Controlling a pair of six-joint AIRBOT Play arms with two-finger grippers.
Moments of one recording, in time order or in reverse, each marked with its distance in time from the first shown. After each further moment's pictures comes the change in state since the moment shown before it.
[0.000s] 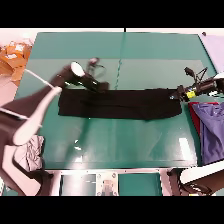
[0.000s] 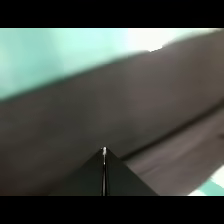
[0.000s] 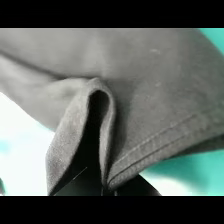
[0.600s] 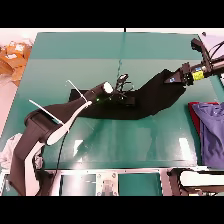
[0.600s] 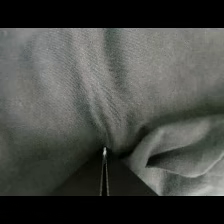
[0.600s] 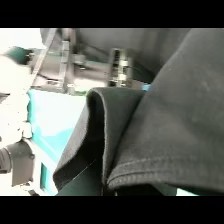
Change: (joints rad) left arm -0.209 -0.202 0.125 -0.222 0.129 0.087; right arm 0.152 0.227 0.121 0.143 0.112 0.219
